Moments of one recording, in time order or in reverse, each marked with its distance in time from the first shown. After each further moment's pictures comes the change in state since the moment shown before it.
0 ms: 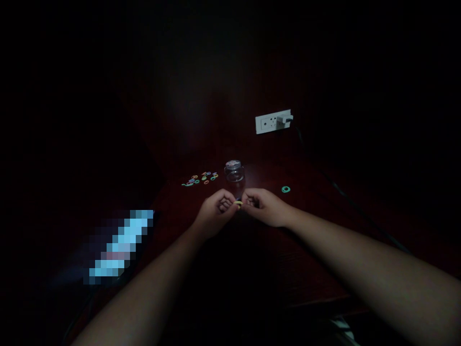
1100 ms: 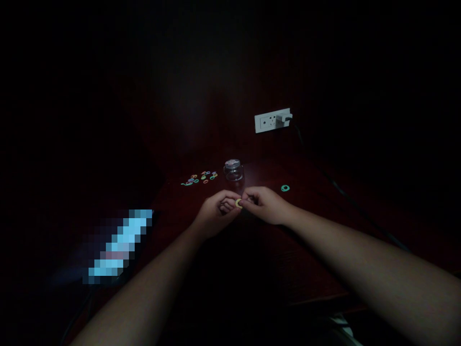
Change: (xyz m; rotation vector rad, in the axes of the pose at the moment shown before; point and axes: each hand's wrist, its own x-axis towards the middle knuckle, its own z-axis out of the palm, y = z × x) left_hand -0.002 0.004 0.000 0.006 -0.093 0.004; right_hand 0.001 0.003 -0.001 -0.195 0.058 0.027
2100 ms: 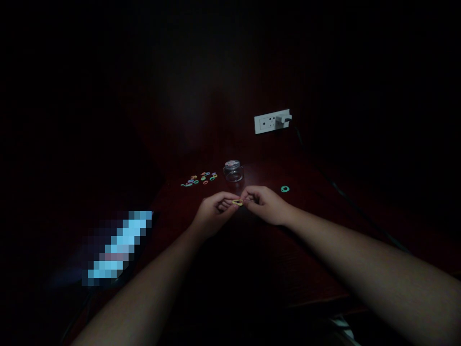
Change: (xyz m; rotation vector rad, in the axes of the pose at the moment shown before) left_hand 0.001 -0.003 -0.002 0.085 0.084 0.025; right_hand 0.000 -0.005 -0.002 0.190 -0.012 0.024
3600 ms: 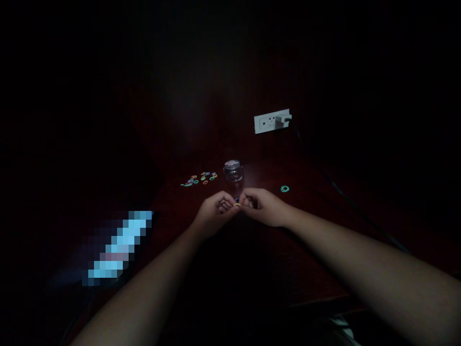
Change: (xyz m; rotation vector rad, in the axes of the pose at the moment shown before) left_hand 0.001 -0.004 0.002 -0.097 -0.027 -0.094; right_hand -0.001 -0.001 0.003 -0.041 -0.045 -0.029
